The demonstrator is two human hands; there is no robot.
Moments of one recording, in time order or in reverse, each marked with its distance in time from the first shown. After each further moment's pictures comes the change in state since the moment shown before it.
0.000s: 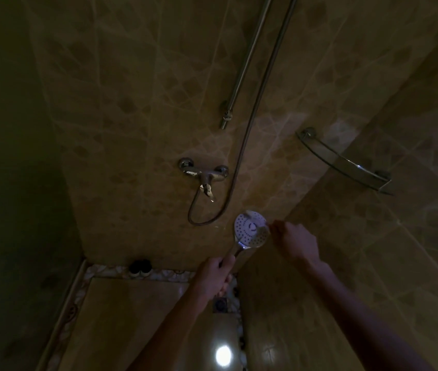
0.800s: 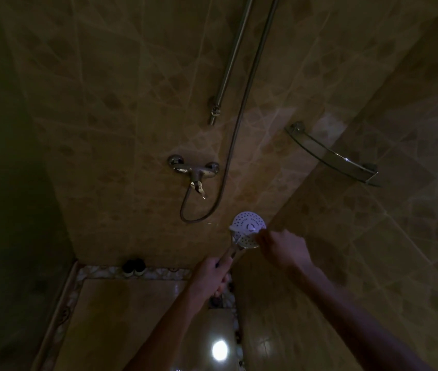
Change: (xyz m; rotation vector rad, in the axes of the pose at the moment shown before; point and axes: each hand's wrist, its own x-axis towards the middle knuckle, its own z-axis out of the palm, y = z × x) left_hand -0.004 -0.001 0.011 0.018 -0.027 0.030; right_hand -0.020 0.006 0.011 -0.165 -0.058 -0.121
